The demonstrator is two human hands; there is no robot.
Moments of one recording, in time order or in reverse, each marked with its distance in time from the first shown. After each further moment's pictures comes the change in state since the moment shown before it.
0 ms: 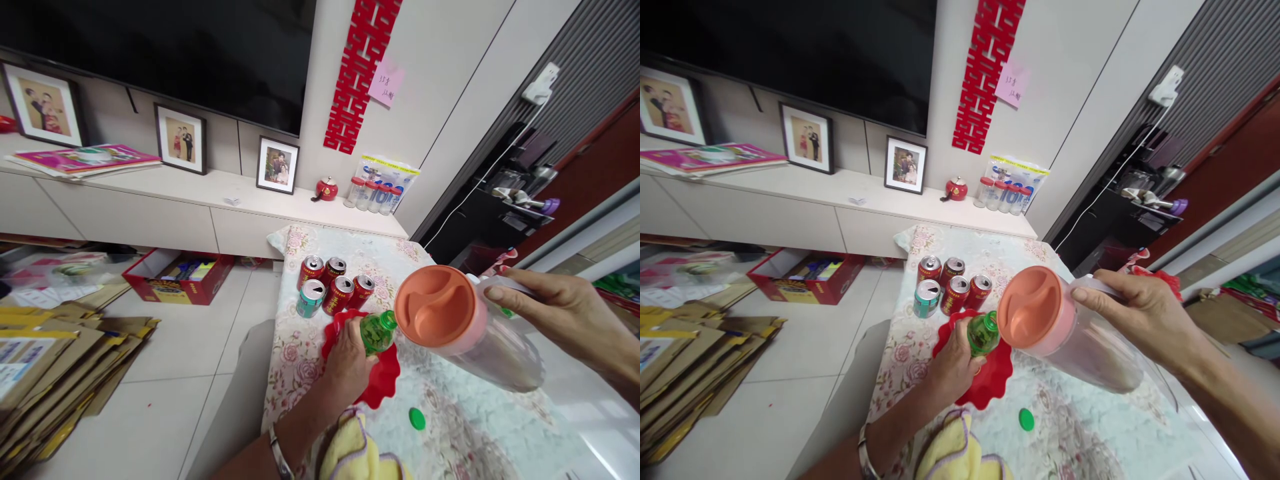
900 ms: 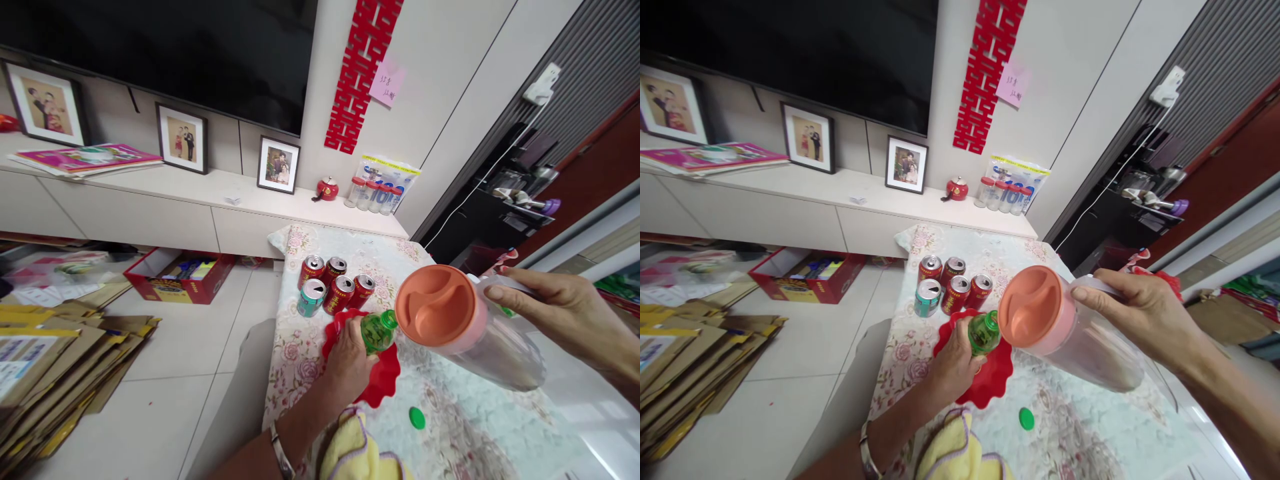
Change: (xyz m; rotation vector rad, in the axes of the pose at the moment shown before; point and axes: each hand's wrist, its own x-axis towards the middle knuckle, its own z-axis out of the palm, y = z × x) left_hand 0.000 0.003 -0.001 0.010 0.004 -0.004; right_hand 0.000 0.004 -0.001 -0.012 0.012 -0.029
